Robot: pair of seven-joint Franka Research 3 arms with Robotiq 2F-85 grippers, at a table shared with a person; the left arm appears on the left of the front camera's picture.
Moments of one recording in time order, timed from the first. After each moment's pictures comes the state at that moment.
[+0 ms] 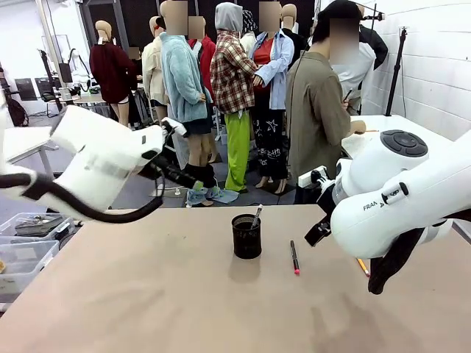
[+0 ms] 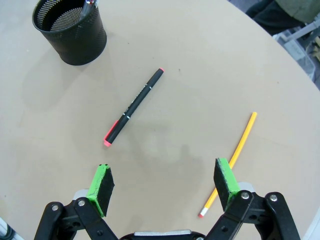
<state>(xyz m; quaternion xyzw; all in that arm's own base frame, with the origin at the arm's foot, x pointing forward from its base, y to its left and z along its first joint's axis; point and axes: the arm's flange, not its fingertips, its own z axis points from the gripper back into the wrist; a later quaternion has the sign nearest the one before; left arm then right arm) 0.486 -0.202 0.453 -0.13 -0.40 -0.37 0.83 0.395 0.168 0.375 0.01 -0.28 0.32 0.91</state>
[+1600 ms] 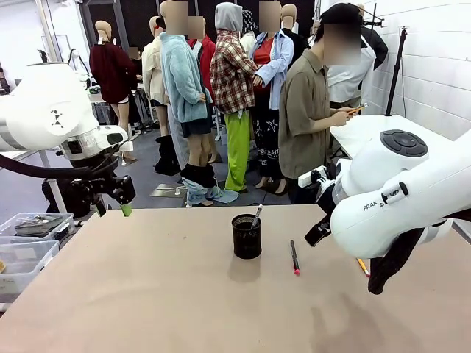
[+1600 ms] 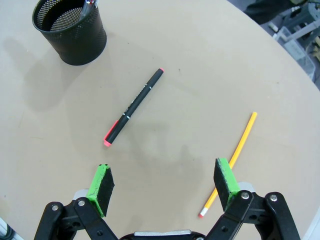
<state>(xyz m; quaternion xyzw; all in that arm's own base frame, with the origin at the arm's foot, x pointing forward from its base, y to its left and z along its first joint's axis) 0.454 -0.109 0.485 -0.03 -0.07 -0.09 0.99 0.396 0.168 0.375 0.01 -0.28 0.32 0.91</state>
